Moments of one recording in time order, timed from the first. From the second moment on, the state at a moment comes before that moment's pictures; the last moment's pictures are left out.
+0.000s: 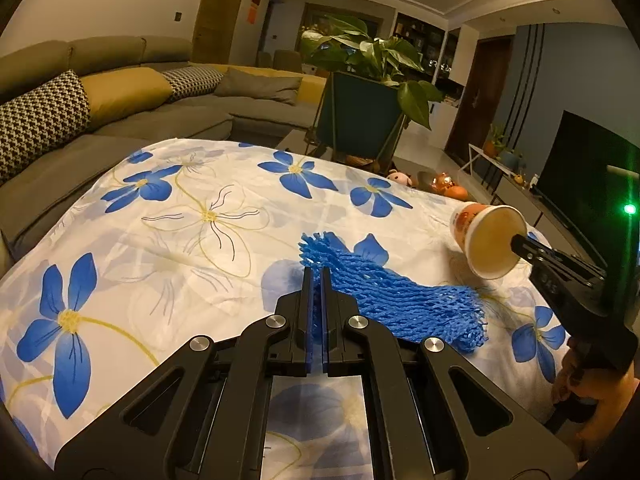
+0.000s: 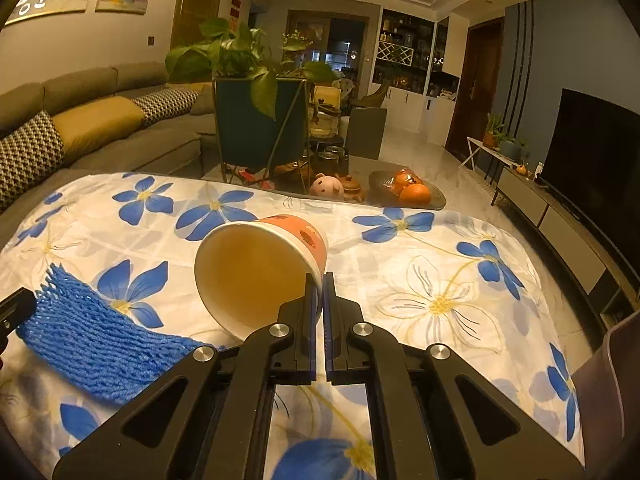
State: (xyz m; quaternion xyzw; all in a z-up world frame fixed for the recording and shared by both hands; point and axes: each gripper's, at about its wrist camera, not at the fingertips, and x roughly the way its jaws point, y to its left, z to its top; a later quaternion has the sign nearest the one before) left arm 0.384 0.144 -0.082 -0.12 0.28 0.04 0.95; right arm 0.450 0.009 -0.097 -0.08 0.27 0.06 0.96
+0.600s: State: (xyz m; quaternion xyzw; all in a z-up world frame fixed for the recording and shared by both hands) left arm 0.332 0.112 -0.051 -0.11 0.25 0.03 0.96; right arm 0.356 -0.045 -0.051 -0.06 0.22 0.07 0.97
